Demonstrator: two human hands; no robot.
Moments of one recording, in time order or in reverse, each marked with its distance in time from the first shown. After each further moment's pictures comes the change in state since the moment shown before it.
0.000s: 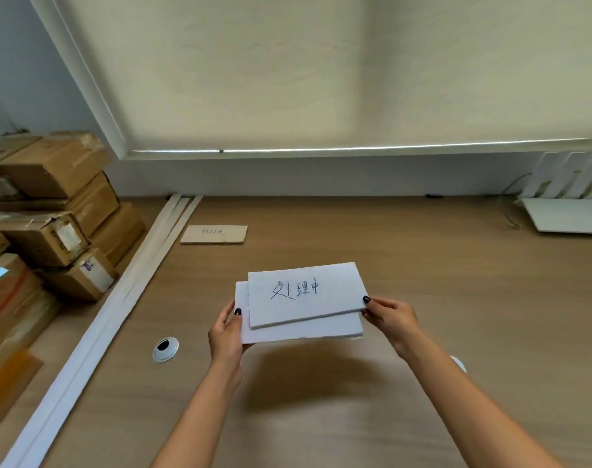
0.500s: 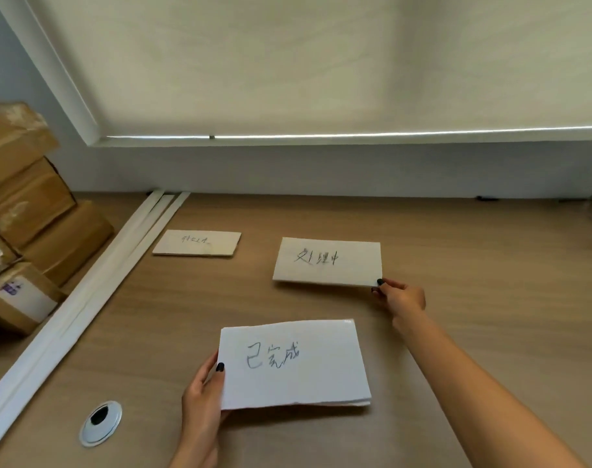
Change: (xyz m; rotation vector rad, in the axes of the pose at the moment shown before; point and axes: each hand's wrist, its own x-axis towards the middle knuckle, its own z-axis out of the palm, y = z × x) left_hand 0.117 -0.075 0.005 0.039 0.051 -0.027; right_hand 0.213 -0.002 0.058 -0.016 0.261 -0.022
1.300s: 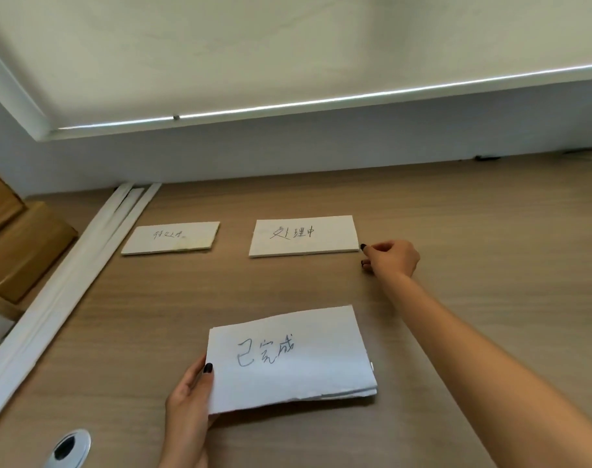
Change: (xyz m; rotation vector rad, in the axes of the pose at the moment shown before) left_hand 0.023 -0.011 0.008 0.016 -0.003 0.027; right_hand 0.054 0.009 0.020 -0.401 0.117 -0.259
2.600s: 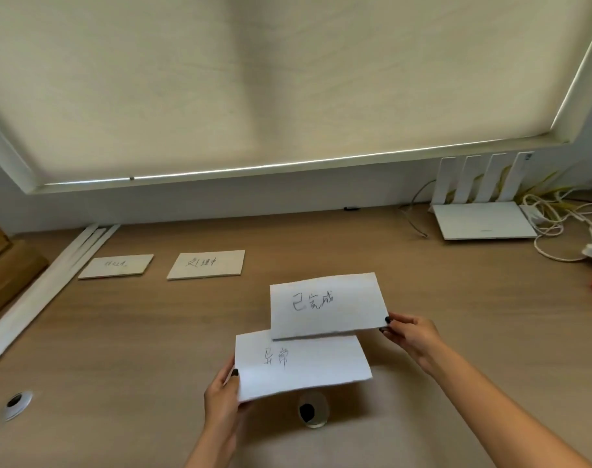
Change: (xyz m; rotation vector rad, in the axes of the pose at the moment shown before) left_hand -0.259 -0.019 0.204 0.007 -0.128 -0.128; right_hand -0.025 0.055 -0.393 0.439 -0.337 0.340
